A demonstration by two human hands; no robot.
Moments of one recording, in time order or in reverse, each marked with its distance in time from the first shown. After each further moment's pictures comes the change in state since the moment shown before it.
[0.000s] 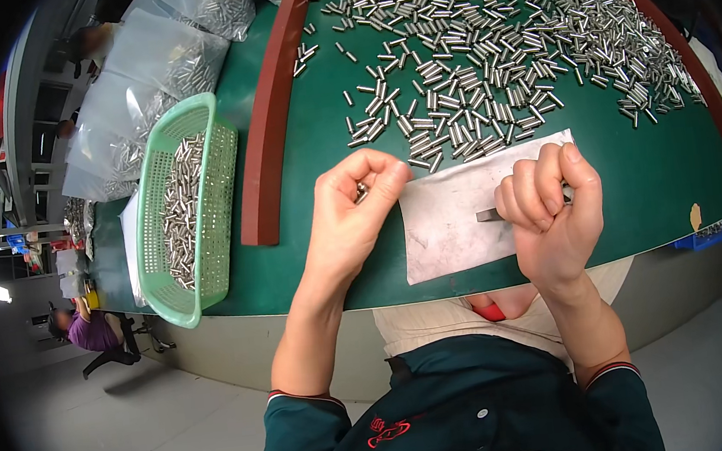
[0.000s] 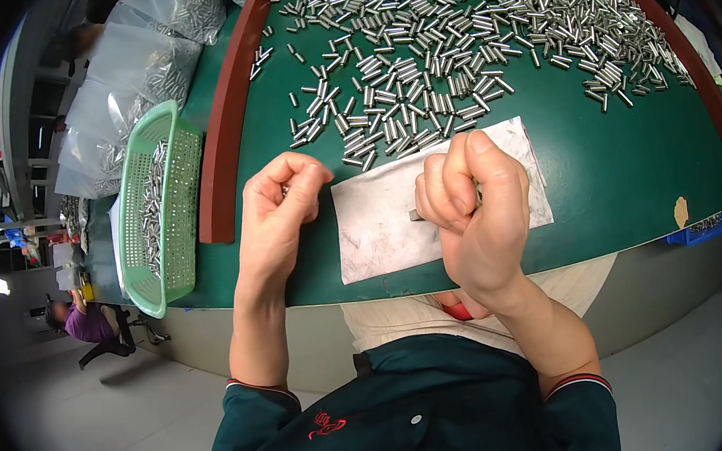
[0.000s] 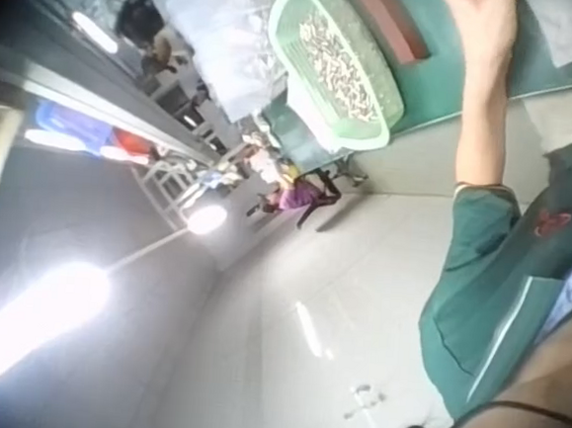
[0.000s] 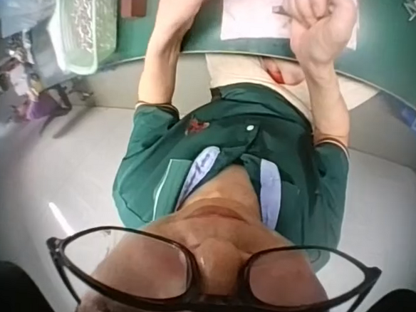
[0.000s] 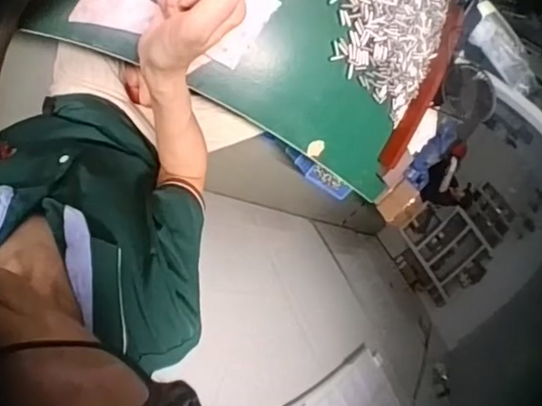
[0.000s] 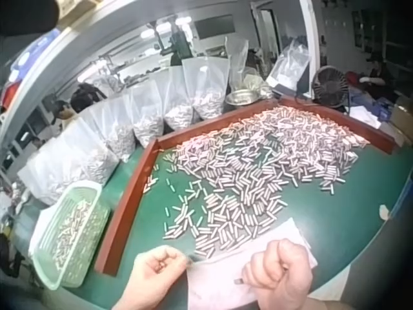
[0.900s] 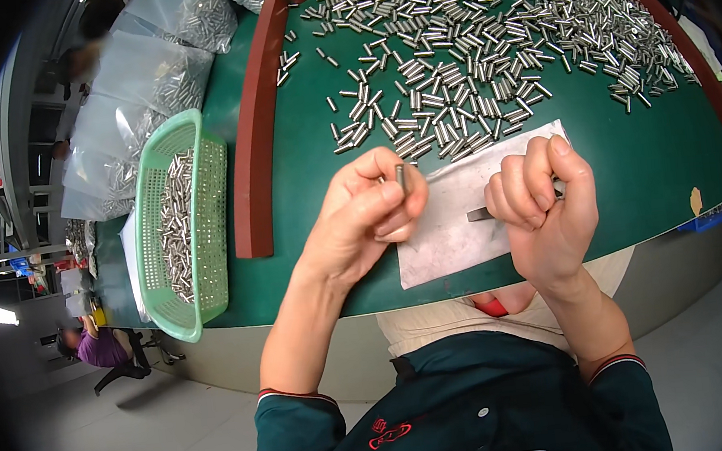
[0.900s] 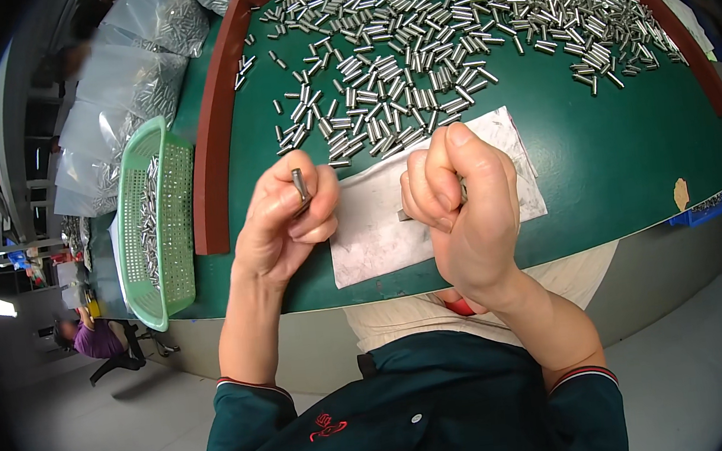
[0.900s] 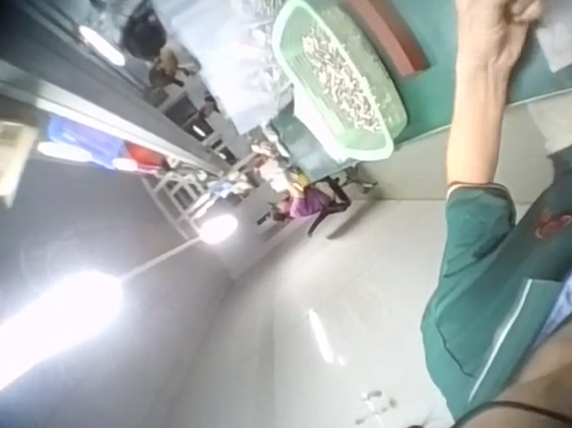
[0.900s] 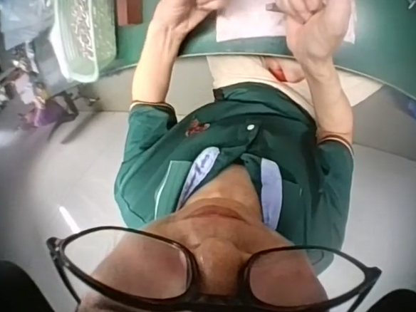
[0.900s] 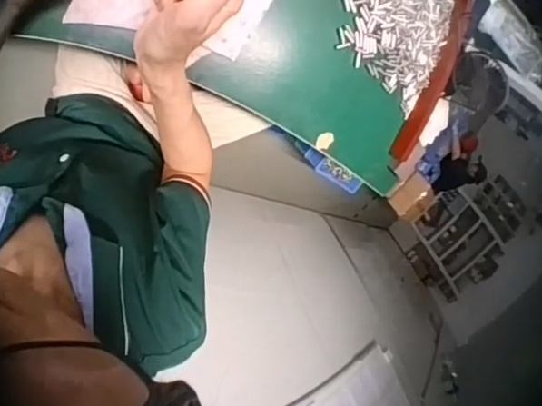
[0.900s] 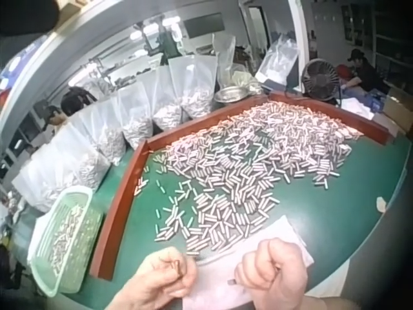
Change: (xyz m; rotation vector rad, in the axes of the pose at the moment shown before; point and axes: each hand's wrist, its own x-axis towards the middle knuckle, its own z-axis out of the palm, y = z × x) left_hand 0.012 -0.003 0.002 -0.832 -0.493 -0.225; right_hand 0.001 -0.001 -0.002 -0.047 0.006 0.027
